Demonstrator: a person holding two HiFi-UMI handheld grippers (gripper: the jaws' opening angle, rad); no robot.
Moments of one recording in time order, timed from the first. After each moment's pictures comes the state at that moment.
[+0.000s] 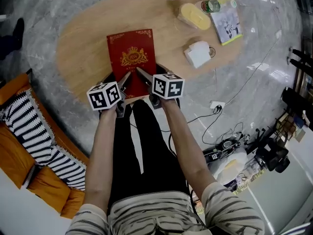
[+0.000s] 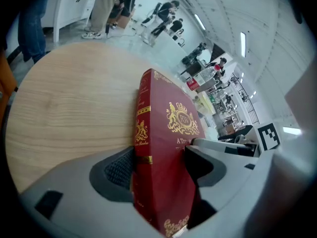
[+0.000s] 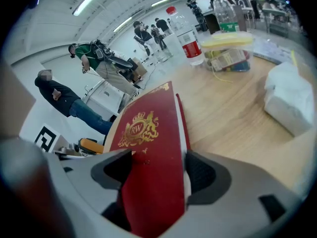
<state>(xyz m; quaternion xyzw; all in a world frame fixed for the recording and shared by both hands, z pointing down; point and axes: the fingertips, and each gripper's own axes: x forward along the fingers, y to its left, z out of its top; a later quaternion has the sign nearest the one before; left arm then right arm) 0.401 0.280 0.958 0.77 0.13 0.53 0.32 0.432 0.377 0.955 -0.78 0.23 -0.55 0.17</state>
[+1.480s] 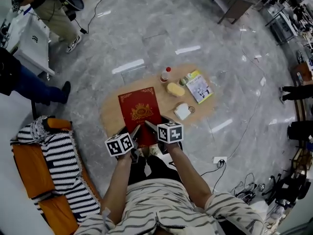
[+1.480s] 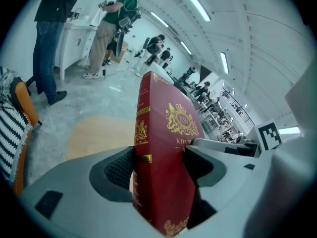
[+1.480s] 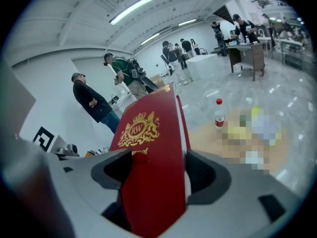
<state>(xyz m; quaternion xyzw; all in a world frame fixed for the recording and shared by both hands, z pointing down) 0.368 0.251 0.595 0.85 0.10 0.42 0.31 0.410 0.344 0.587 -0.83 0.30 -0.46 0.12</state>
